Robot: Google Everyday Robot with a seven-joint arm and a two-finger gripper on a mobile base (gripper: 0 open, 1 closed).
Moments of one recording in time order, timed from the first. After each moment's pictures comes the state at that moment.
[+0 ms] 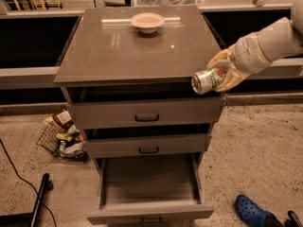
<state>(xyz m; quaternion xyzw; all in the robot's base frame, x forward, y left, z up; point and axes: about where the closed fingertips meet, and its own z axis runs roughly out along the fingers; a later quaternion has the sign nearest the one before) 0.614 -0.193 0.861 -0.79 0.50 0.02 0.36</state>
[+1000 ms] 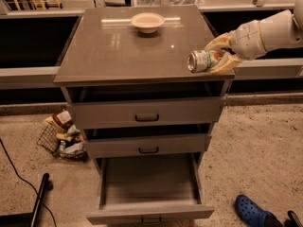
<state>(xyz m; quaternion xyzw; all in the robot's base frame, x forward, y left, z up) 0.672 -0.186 0.887 -0.73 0.52 0.05 0.45</state>
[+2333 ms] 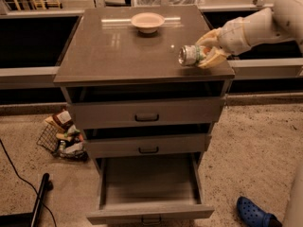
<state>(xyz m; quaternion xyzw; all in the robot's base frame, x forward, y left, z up) 0.714 -0.172 0.877 -0.70 0.55 0.06 0.45</state>
